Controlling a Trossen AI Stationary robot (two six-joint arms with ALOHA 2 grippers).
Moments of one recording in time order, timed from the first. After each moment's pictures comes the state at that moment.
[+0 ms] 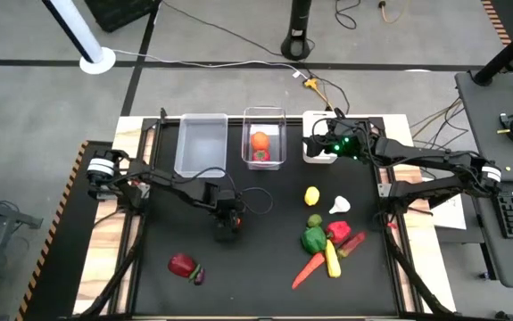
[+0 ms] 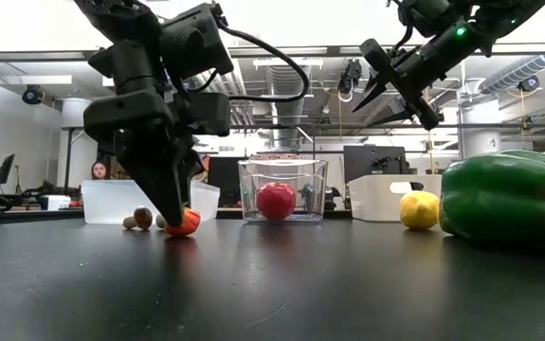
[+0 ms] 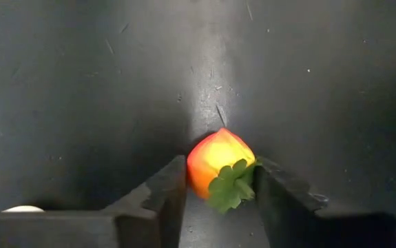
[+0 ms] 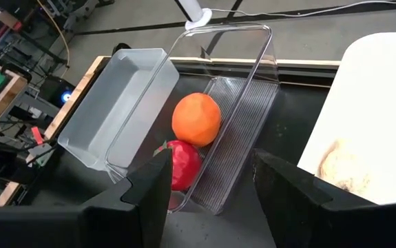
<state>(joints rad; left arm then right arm) -0.09 1.71 0.92 -0.38 0.09 -0.19 -0.44 1.11 0.71 -0.10 0.16 0.74</state>
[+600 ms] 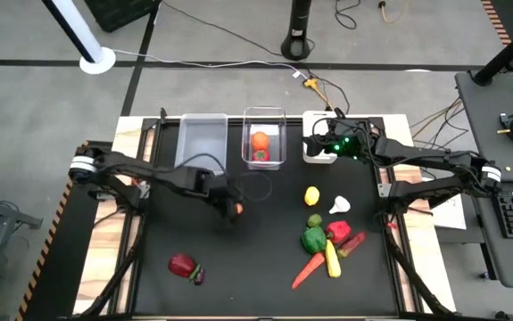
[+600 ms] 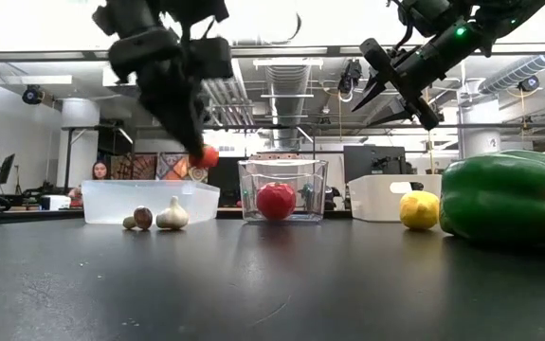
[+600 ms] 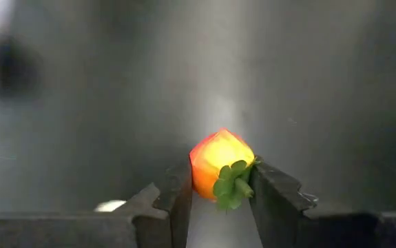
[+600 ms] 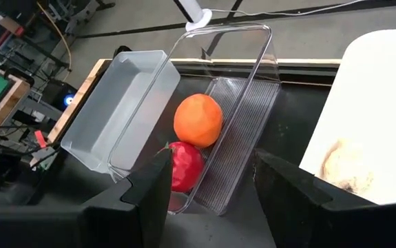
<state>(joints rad) -0.04 1.54 1.02 -0.53 0.00 -0.12 -0.44 1.11 0.71 -0.09 0.16 0.76</state>
